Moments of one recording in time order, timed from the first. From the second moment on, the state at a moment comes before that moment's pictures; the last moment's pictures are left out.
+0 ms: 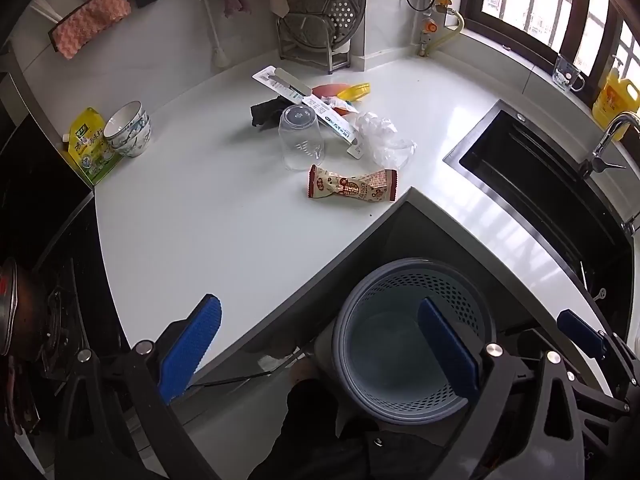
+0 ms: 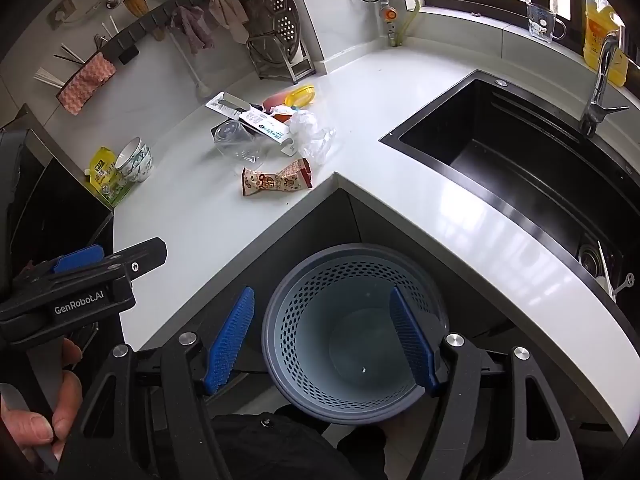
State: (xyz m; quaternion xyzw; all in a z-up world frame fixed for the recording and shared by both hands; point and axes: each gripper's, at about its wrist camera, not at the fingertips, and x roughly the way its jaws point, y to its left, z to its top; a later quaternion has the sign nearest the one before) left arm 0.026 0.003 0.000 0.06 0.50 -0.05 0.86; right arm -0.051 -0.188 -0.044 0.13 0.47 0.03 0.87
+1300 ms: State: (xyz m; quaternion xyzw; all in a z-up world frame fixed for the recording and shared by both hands) left arm 0.052 0.010 0.003 0.06 0.50 -0.05 0.86; right arm -0.020 -0.176 -0.043 0.13 0.48 0.02 0.87
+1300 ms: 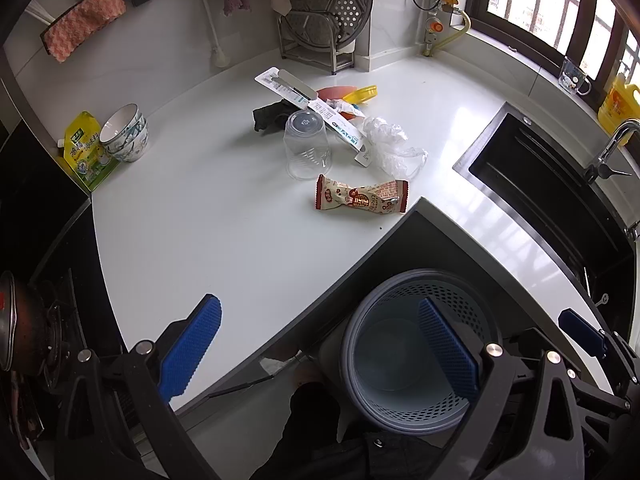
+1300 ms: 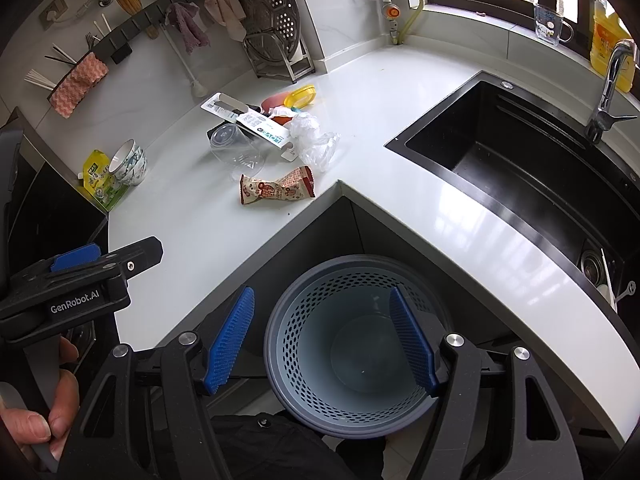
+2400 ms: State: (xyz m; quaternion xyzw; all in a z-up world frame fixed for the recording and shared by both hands) left arm 0.051 0.016 0.004 0.06 0.50 -0.05 0.86; right arm -0.023 -0.175 -0.042 0.13 0.47 0.02 0.87
